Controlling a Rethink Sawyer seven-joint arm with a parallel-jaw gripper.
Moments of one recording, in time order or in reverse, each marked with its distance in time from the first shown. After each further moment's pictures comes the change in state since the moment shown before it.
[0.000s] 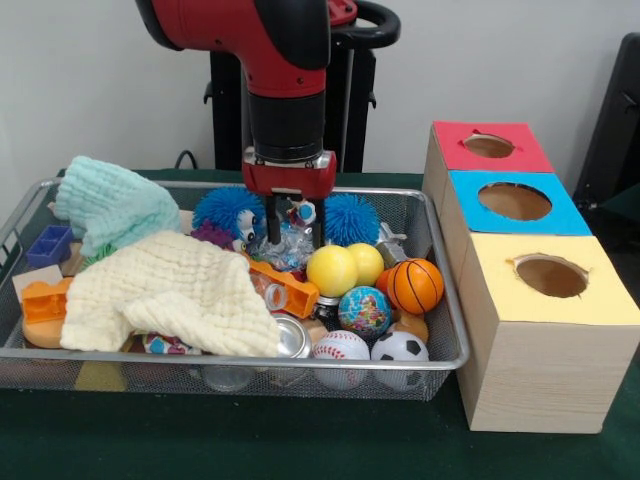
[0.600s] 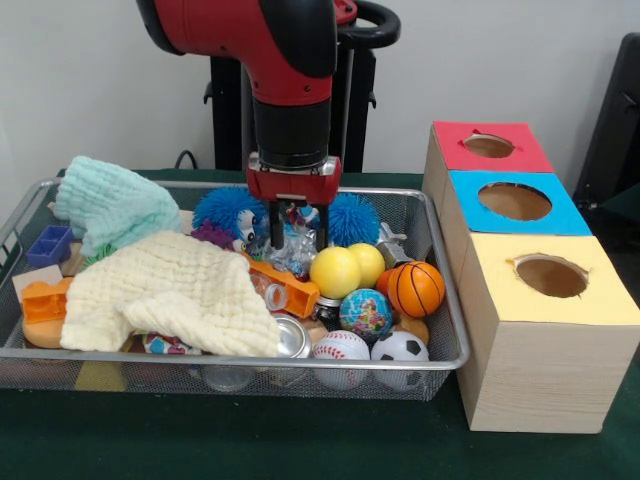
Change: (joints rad) arm 0.041 0.013 -0.025 -0.055 0.000 0.072 0.000
